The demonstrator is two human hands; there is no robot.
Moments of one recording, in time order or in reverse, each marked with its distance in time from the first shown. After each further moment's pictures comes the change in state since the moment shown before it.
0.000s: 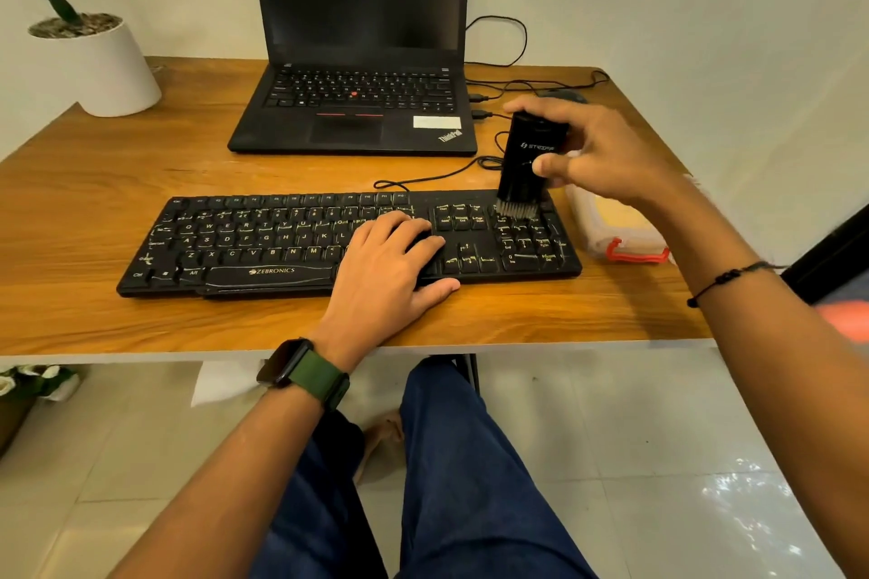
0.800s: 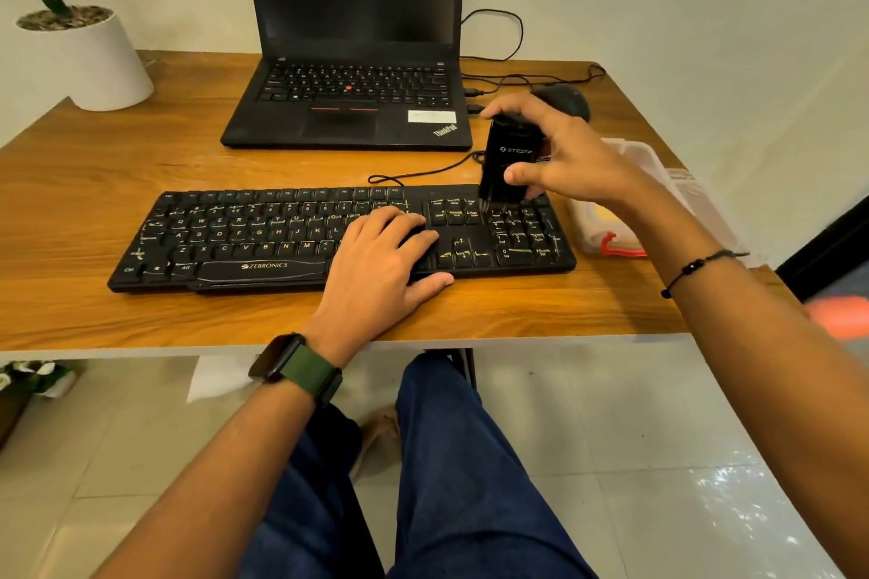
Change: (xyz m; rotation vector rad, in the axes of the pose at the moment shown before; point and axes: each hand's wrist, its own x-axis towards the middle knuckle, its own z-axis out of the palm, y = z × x) left_hand 0.000 0.000 -0.001 0.001 -0.022 -0.009; right_hand 0.008 0.008 0.014 0.006 -0.123 -0.060
